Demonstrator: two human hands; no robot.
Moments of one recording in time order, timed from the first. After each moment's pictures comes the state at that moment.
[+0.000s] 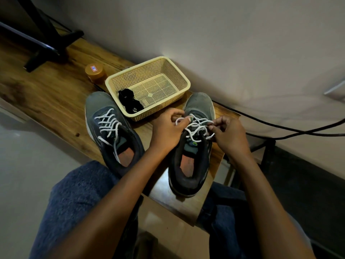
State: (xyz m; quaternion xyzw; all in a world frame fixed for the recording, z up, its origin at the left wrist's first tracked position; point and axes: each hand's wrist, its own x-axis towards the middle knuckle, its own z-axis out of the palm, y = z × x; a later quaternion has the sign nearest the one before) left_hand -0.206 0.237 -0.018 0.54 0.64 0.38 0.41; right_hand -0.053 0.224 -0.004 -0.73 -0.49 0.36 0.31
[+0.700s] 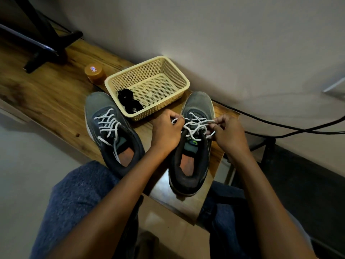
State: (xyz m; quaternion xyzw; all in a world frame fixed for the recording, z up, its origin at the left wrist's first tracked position) left_hand -0.203 0.236 -0.020 0.53 0.68 0.36 0.37; right_hand -0.056 0.222 -0.002 -0.73 -0.45 0.39 0.33
